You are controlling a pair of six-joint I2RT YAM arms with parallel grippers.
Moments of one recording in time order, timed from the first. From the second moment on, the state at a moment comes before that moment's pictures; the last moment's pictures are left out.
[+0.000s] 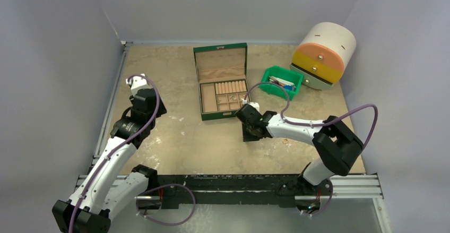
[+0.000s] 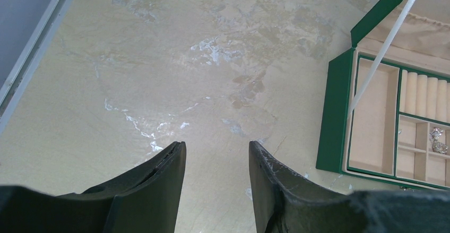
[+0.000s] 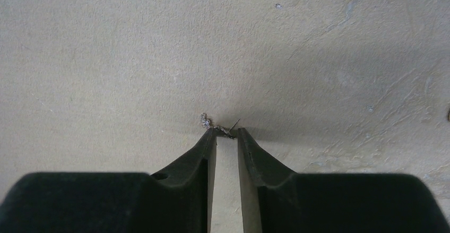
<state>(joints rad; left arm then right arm) -0.33 0.83 0.80 -0.59 -0.50 -0.49 0.84 1.55 0.83 -0.48 0.20 0.73</state>
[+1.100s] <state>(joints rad) -0.33 0.83 0.80 -0.59 -0.50 -0.49 0.87 1.58 0.86 -0.49 0.25 0.73</state>
